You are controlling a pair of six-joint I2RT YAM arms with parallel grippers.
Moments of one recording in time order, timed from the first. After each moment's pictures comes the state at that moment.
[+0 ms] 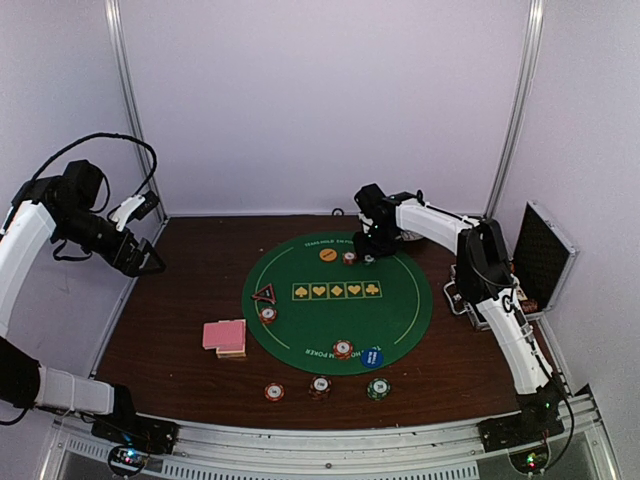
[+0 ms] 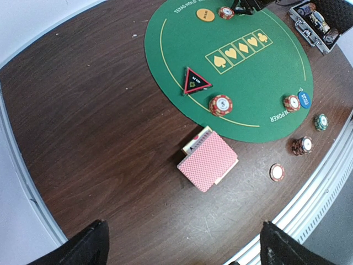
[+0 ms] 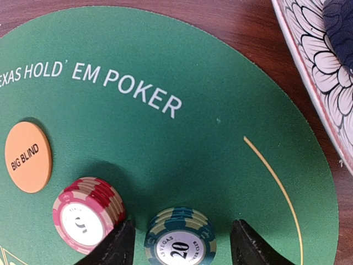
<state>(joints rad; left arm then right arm) 0.03 1.20 1.38 -1.30 0.48 0.50 0.50 2.59 2.37 -0.89 0.12 0.29</state>
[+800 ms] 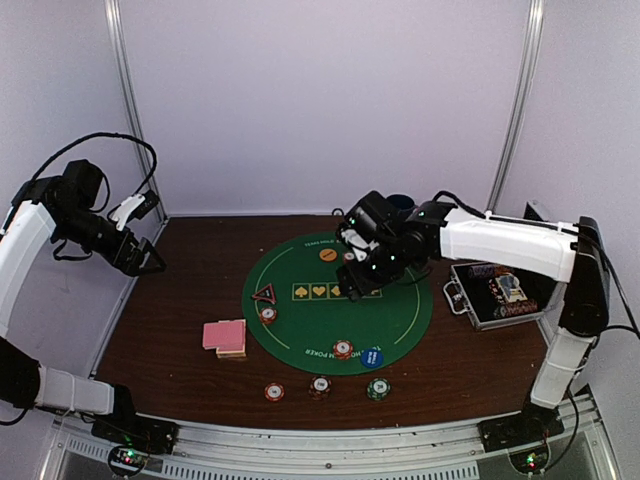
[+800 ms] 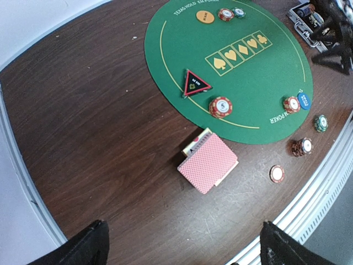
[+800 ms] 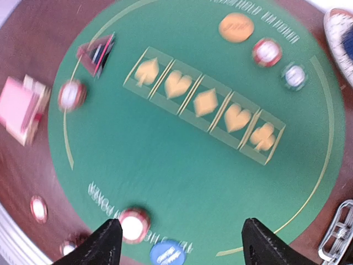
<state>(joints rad) 0.03 1.20 1.38 -1.29 0.48 0.50 0.86 1.80 1.56 -0.77 0.14 0.29</state>
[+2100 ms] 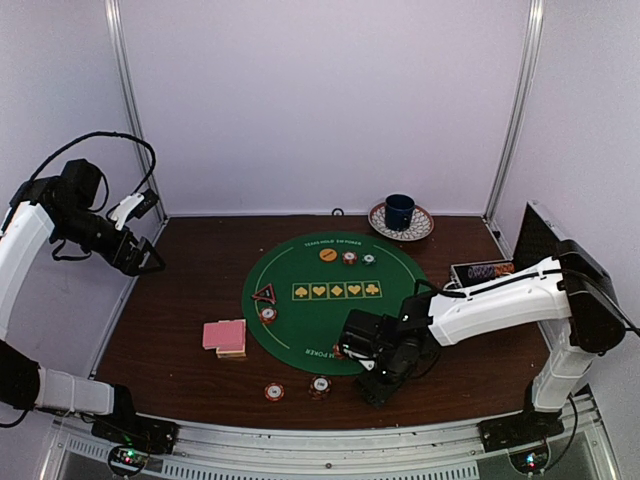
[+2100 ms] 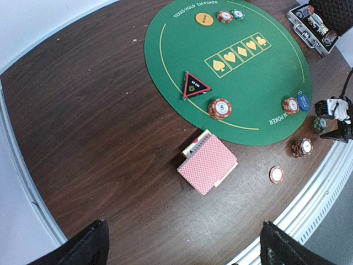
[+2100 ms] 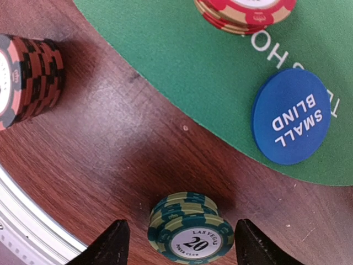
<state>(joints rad) 0.03 1.19 1.38 -1.29 0.48 0.50 1.19 1.74 1.08 -0.75 0.04 0.42</state>
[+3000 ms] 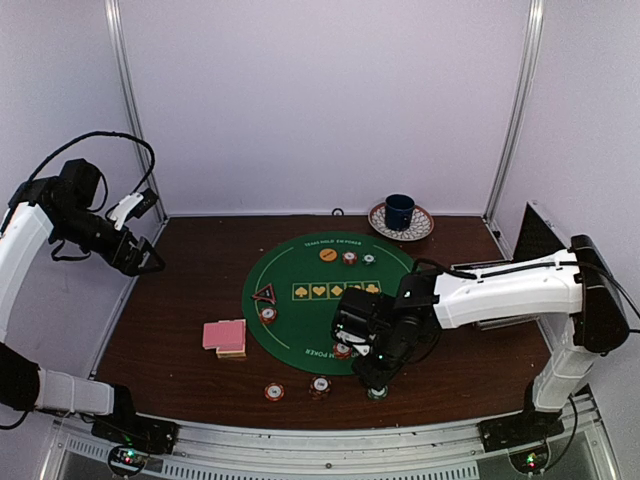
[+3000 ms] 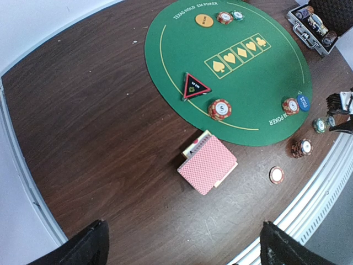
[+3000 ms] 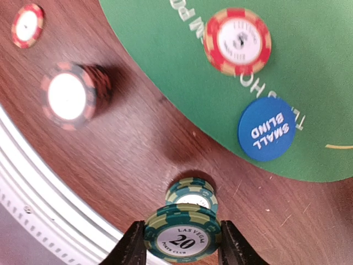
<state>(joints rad) 0.03 1.18 1.38 -1.29 0.48 0.50 1.18 1.72 1.23 -0.90 0.05 0.38</state>
